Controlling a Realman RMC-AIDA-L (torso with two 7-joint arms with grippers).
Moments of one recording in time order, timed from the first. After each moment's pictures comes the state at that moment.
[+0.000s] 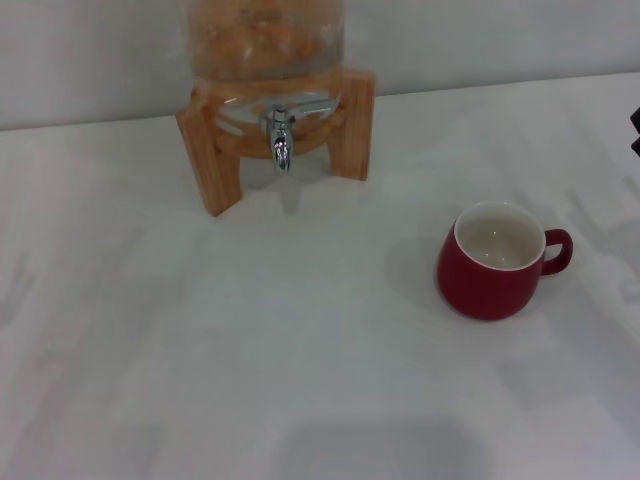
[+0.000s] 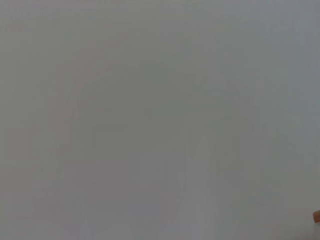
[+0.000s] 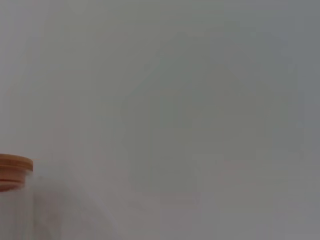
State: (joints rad) left arm -0.28 -2.08 1.06 0.19 -2.66 -1.62 2.75; right arm 0.25 2.02 -1.89 -0.15 0.40 -1.51 0.40
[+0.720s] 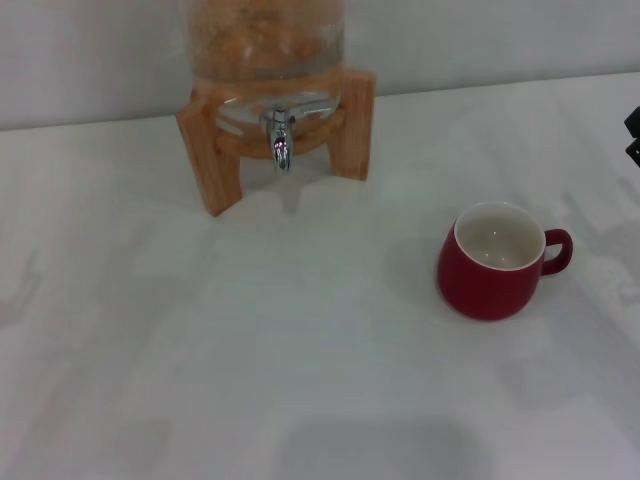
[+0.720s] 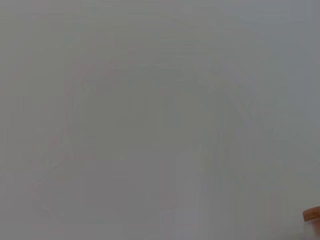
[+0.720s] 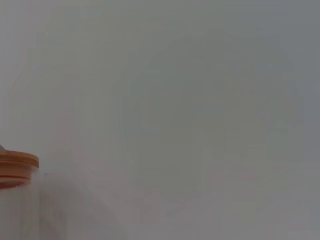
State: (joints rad) left arm -0.28 -2.09 1.06 0.19 -2.64 -1.62 2.75; right arm 0.25 2.02 -1.90 -0.15 0.40 -1.51 0.40
